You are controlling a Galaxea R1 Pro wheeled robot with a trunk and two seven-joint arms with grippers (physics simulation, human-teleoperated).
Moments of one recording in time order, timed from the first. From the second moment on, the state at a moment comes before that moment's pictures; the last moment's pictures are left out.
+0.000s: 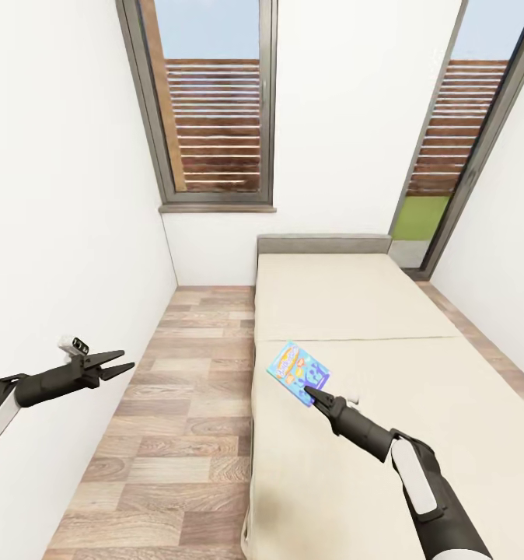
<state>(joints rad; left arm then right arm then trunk) -0.83 0.53 -0.01 -0.54 0.45 0.77 -1.57 -0.42 0.02 -0.21 -1.05 -0.69 0.81 0.70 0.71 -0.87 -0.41</state>
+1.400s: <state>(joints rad) -0.83 0.52 -0.01 -0.54 0.45 0.77 -1.57 -0.42 -0.02 -0.22 -1.05 -0.70 0.82 0.70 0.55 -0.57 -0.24</state>
